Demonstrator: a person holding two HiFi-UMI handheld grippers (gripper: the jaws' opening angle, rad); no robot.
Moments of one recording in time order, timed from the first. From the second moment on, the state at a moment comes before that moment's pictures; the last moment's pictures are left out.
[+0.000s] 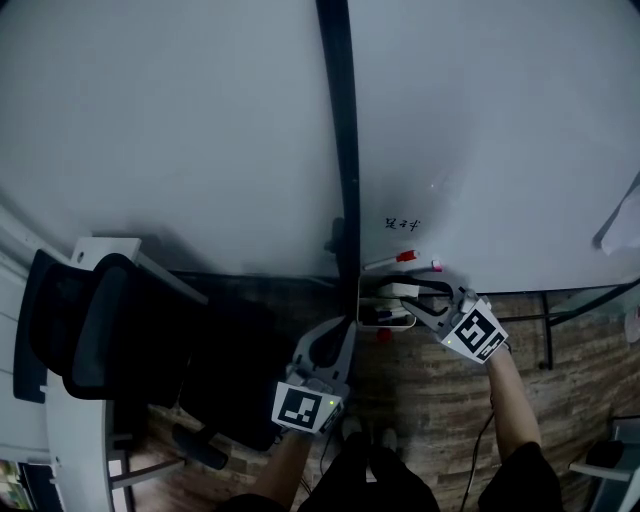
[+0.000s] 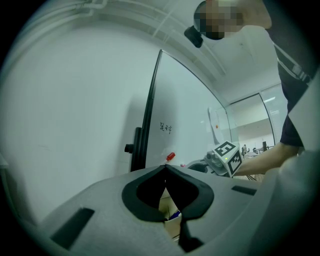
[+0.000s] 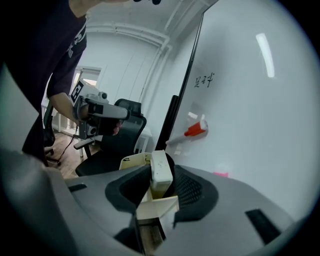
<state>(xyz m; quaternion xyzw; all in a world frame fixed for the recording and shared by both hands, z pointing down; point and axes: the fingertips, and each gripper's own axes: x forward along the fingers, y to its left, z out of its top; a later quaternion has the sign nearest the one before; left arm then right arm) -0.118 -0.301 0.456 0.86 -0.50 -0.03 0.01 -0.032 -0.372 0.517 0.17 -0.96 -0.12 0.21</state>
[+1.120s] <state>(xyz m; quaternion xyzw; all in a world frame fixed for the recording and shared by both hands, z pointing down) -0.058 -0.231 0.378 0.86 -0.51 -0.05 -0.05 0.046 -0.262 0.364 0.35 -0.93 -0.07 -0.10</state>
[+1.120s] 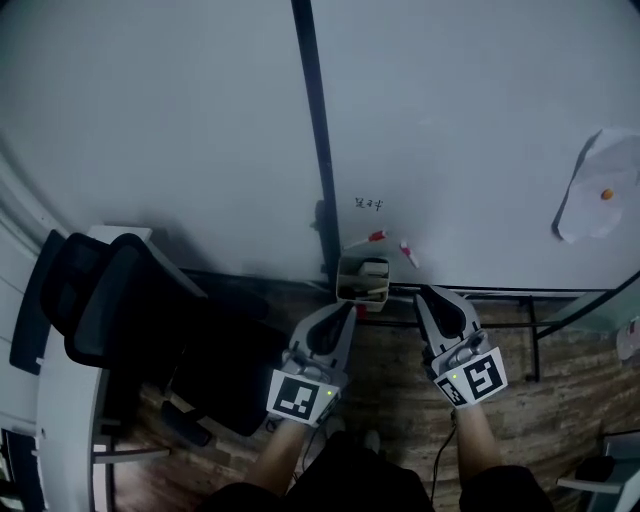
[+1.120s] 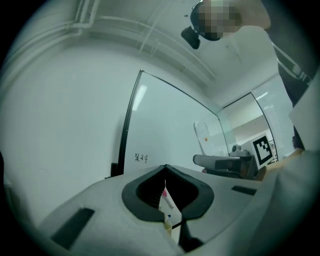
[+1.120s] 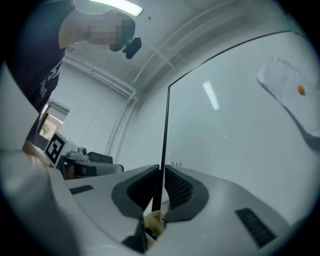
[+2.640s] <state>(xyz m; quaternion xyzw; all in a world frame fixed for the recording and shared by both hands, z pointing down) -0.020 -0.134 0.356 0.86 -0.50 -0.04 -0.09 0.045 -0.145 0.348 0.36 -0.91 -0.03 -0.18</state>
